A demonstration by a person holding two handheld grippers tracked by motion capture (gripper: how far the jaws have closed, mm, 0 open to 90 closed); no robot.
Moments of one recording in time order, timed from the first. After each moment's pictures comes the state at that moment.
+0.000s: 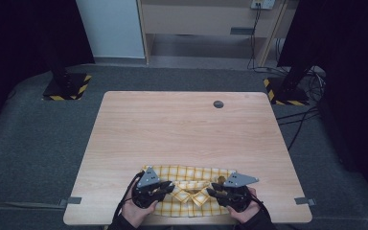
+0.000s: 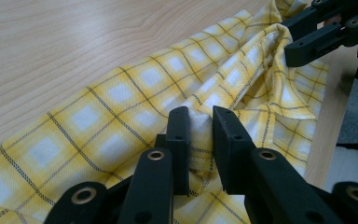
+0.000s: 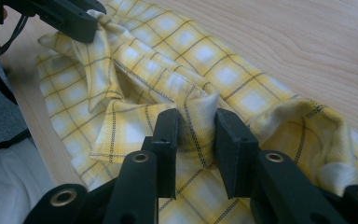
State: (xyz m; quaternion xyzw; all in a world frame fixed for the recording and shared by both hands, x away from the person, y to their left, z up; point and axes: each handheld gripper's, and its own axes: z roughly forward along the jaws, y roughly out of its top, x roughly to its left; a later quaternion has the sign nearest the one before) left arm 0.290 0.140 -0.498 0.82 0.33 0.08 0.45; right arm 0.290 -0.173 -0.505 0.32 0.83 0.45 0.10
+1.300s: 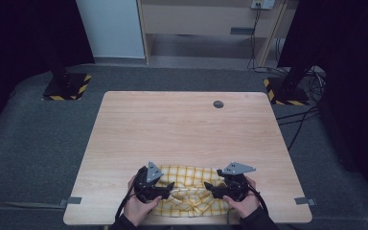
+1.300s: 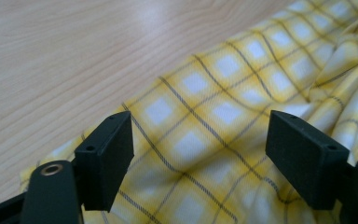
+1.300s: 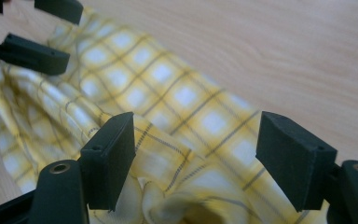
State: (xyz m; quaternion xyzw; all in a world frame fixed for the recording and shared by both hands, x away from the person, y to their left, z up) left arm 0.305 0.131 -0.508 0.83 0.37 0.18 0.36; right arm 0.315 -0.168 -0.504 0.37 0.82 0.42 0.11
